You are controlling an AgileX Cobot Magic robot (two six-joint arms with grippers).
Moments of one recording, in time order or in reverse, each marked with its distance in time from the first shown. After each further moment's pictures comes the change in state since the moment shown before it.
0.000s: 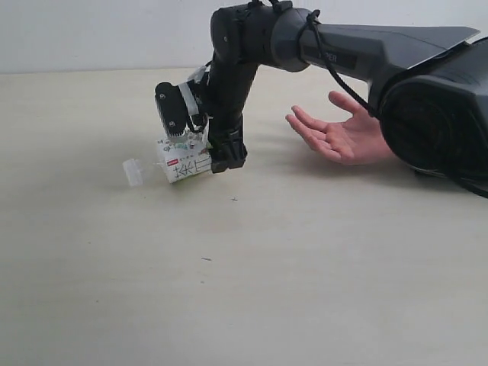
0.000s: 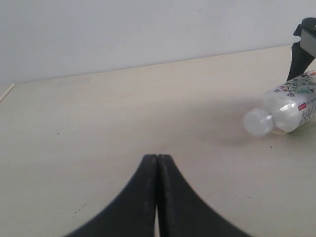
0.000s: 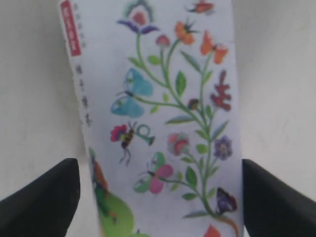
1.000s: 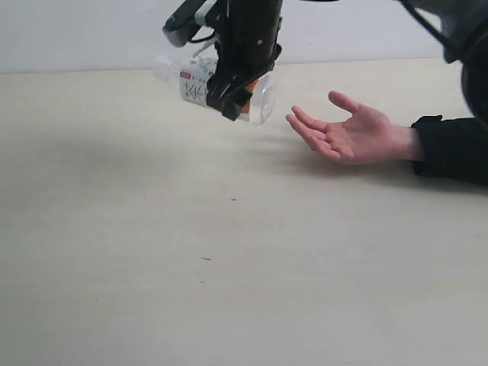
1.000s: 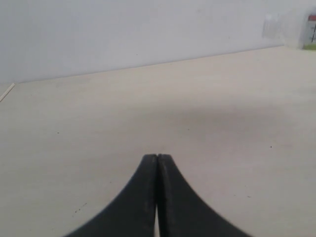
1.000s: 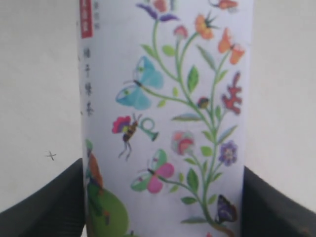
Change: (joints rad) left arm 0.000 0.000 0.000 0.000 0.002 0.000; right arm -0.006 -0.232 0.007 -0.183 0.231 0.913
